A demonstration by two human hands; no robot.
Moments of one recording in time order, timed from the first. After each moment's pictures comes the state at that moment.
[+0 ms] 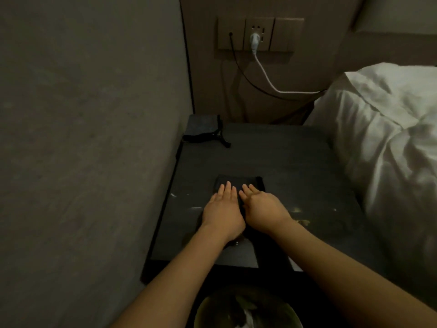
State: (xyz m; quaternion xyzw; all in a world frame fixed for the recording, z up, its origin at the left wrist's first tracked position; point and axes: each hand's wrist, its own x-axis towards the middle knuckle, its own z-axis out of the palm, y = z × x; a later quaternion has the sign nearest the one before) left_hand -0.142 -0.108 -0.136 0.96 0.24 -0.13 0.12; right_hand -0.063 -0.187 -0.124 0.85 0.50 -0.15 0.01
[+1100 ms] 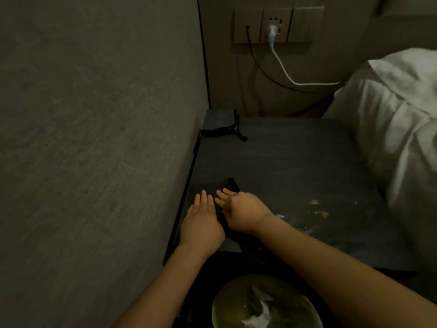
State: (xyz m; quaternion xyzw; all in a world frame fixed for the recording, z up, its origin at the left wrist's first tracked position) left_hand -0.225 -0.091 -0.144 0.92 0.34 -0.10 0.13; right_hand -0.113 -0.152 -0.125 0.76 0.62 -0.17 0.00
